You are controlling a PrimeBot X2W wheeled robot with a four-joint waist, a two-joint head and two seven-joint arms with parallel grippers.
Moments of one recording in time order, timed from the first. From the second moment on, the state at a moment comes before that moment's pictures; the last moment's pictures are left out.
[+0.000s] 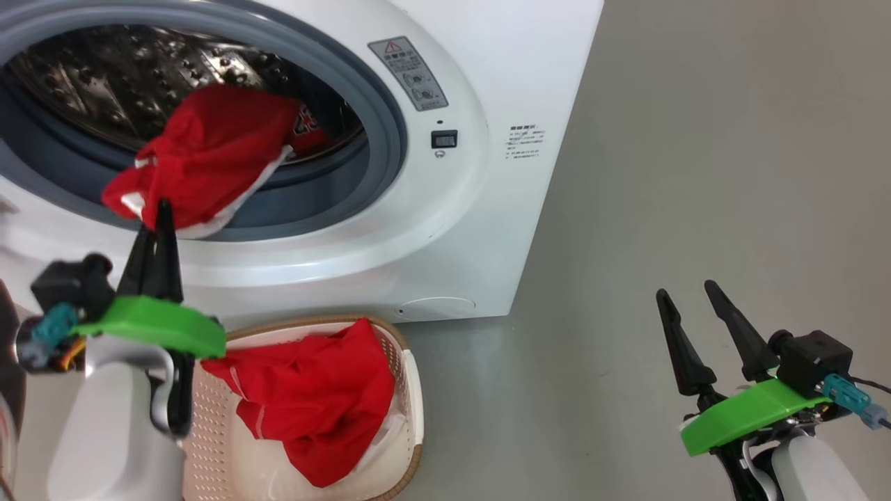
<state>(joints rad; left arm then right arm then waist) -0.57 0.10 -0.02 0.59 -0.26 -0.11 -0.25 -0.21 -0.18 0.08 0.27 0.34 0.13 -0.25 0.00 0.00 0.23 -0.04</state>
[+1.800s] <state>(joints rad) -0.46 0.07 -0.17 0.89 -0.25 -0.09 -0.24 -0.27 -0.18 0.08 0.24 0.34 0.13 -0.25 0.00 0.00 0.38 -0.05</state>
